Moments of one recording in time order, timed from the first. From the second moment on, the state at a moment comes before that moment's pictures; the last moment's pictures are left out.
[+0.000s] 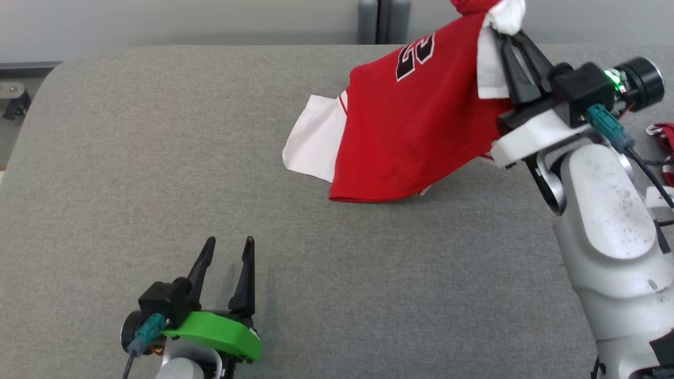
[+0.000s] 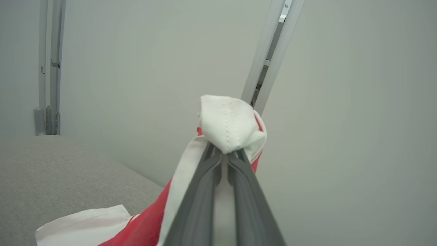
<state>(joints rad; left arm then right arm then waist) -0.13 0.07 -0.23 0.32 -0.36 -0.13 -0.26 -0.71 -0.12 0.10 0.36 -0.08 0.13 -0.26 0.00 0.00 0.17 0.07</state>
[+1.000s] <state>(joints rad) -0.13 0.06 -0.21 0.35 -0.35 -0.13 -0.26 -0.66 -0.05 0.50 0.62 0.14 0.13 -0.26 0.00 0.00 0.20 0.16</state>
